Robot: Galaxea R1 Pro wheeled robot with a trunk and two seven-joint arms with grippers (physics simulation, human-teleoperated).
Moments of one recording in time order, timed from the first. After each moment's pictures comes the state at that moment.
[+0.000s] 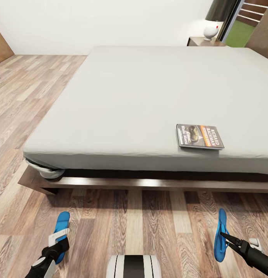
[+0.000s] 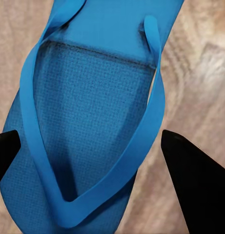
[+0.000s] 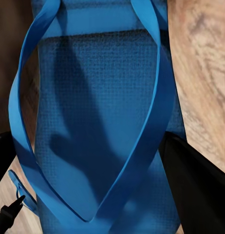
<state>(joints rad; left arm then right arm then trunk) -0.40 0.06 0.46 -0.54 -0.04 -0.02 -0.05 -0.33 -0.42 -0.63 -0.56 -0.21 0.64 1.12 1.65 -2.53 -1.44</state>
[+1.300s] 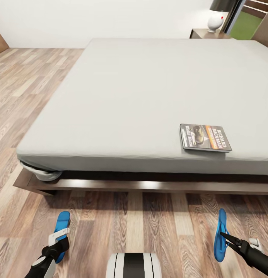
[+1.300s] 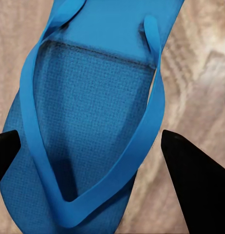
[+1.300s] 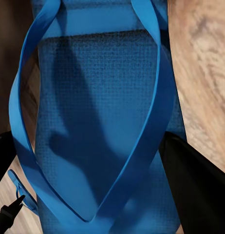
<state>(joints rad) -0.40 0.06 0.46 -0.54 -0.04 -0.02 -0.05 -0.33 -0.42 -0.63 -0.56 -0.21 0.64 1.12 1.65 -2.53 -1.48</state>
